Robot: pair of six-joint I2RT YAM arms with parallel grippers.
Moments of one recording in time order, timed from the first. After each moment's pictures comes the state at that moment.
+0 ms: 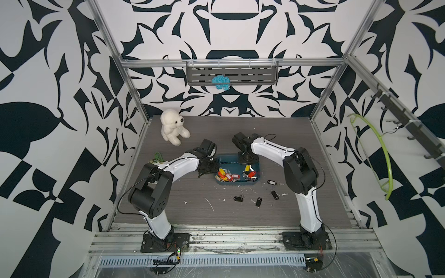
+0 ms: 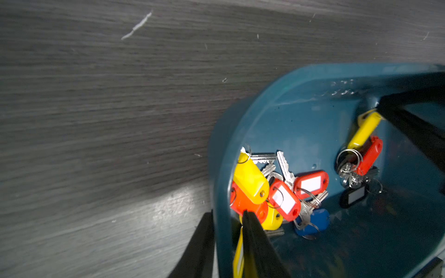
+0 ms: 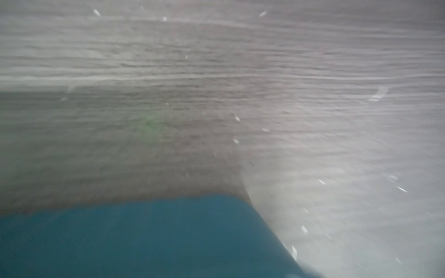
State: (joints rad) left arm -0.53 1.72 1.07 -0.48 0.22 -0.48; right arm 0.62 2.09 1.66 -0.98 0.23 0.62
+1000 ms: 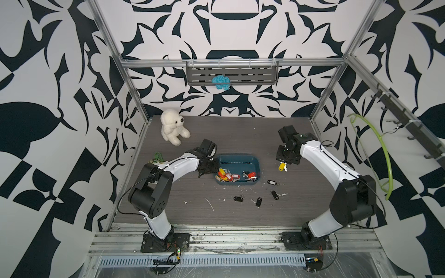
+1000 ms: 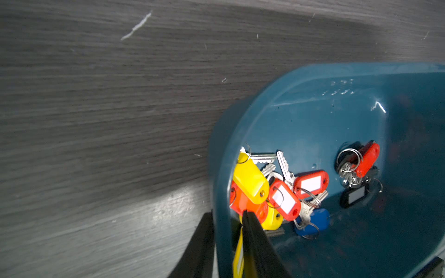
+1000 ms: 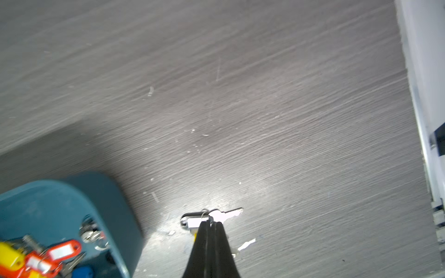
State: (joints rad) left arm -0.53 1.72 1.07 -0.48 0.22 -0.48; right arm 0.24 1.58 1.28 -1.01 0.17 0.62
